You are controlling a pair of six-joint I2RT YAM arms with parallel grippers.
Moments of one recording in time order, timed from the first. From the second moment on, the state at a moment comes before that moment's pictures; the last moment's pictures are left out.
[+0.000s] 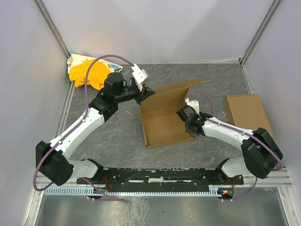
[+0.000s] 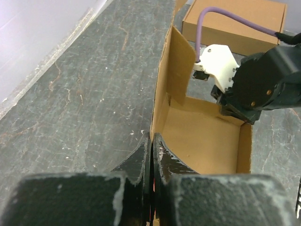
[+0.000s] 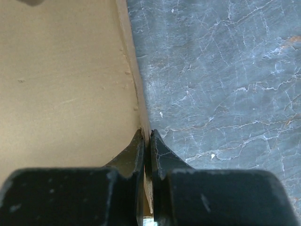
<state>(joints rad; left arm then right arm) -0.53 1.30 1.13 -0.06 0.55 0.18 0.67 1.39 0.77 -0.52 0.43 0.53</state>
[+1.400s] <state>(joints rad) -0.60 1.30 1.17 -0.13 0.40 0.33 0.70 0.71 0.49 -0.38 0.44 0.67</state>
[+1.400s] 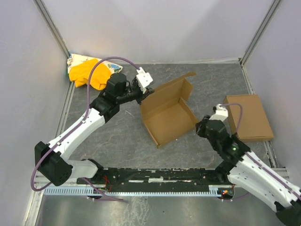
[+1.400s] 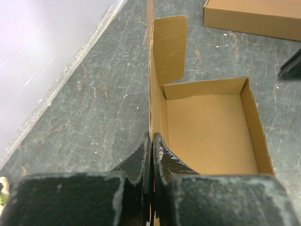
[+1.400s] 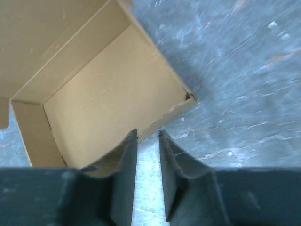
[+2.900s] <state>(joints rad) -0.59 1.24 1.09 -0.12 0.71 0.50 0.26 1.32 0.89 -0.46 -0.16 0.42</state>
